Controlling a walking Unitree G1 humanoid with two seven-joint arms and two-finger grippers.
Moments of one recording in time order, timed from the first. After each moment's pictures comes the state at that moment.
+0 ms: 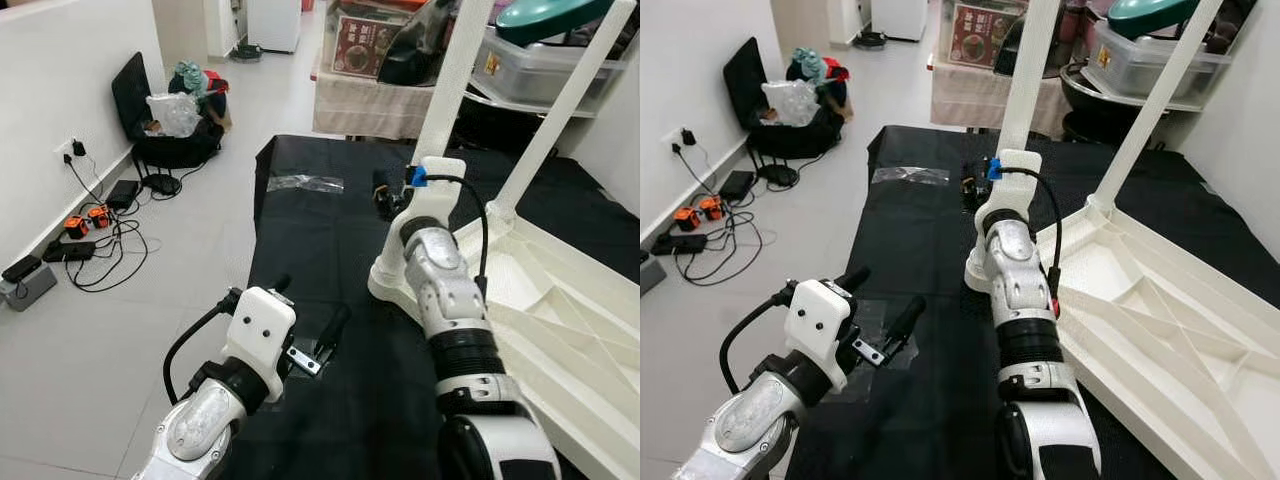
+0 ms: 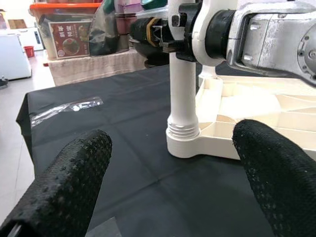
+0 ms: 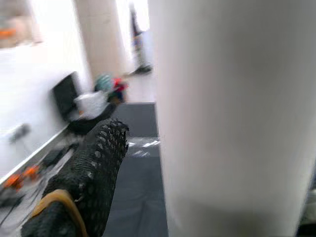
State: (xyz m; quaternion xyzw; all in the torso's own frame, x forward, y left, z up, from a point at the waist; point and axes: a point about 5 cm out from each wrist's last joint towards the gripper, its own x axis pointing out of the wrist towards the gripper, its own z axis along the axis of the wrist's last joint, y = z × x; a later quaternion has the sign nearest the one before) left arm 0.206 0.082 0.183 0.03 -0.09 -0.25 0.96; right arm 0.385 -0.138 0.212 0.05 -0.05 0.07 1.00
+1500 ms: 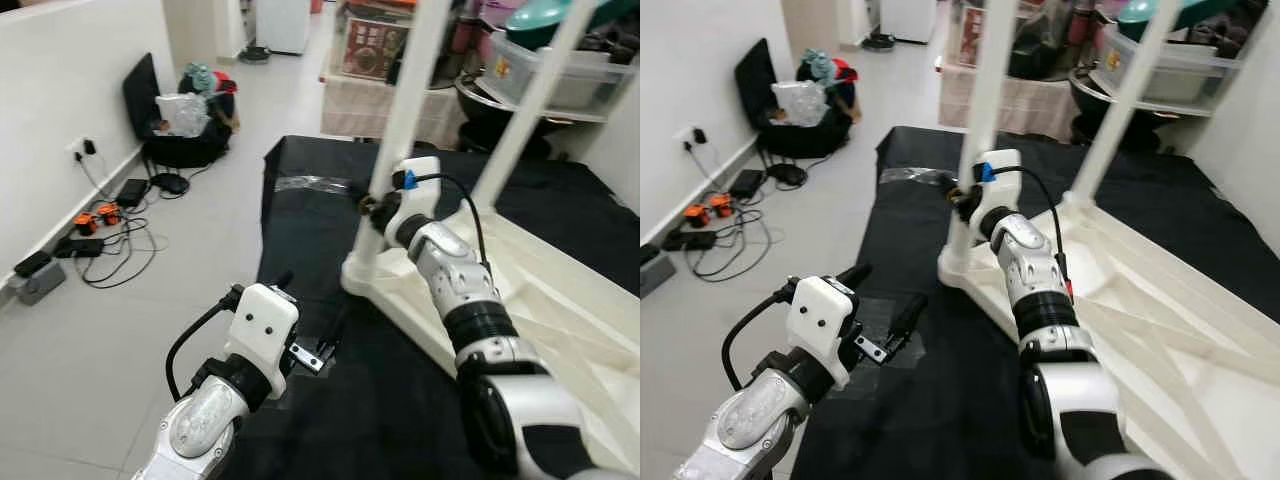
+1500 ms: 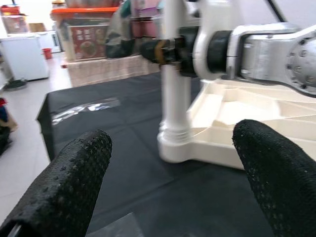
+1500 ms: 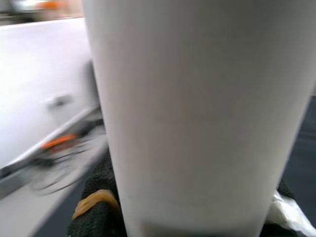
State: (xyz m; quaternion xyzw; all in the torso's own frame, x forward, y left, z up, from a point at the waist) left arm 0.208 0.080 0.186 0.03 -0.09 -0.25 0.96; right arm 0.397 -0.157 0.197 0.03 -0.02 0.04 1.00
